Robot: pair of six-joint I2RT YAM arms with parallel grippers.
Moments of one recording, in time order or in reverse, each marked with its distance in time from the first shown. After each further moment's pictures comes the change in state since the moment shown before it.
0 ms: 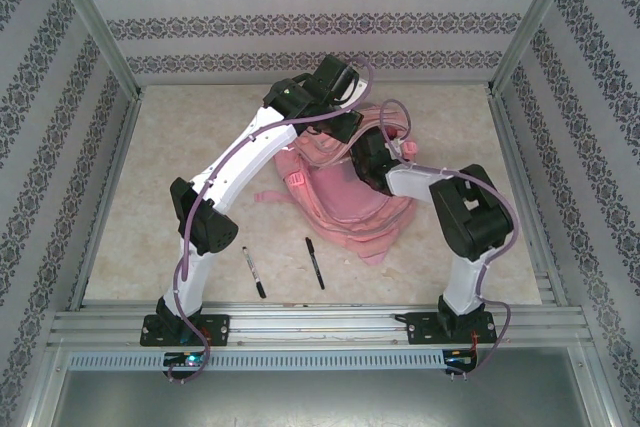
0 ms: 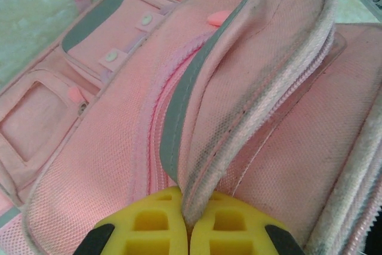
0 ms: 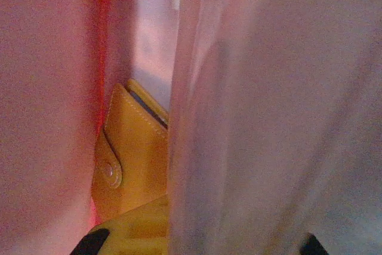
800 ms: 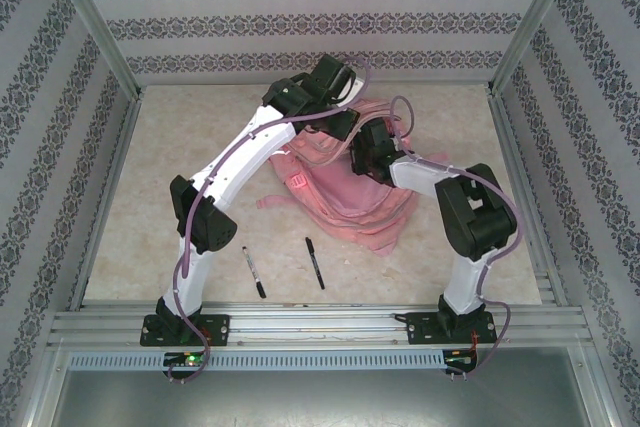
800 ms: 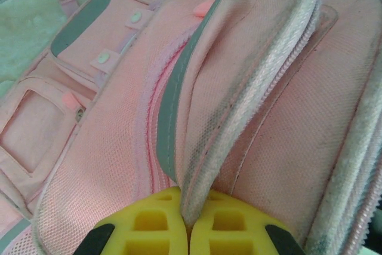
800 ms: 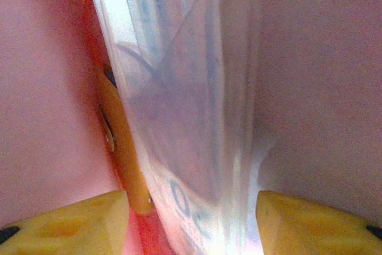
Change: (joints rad) left arm 0.029 0.005 -0.034 0.030 -0.024 0.007; right arm -0.030 -0.051 0.060 -0.156 -0.172 0.137
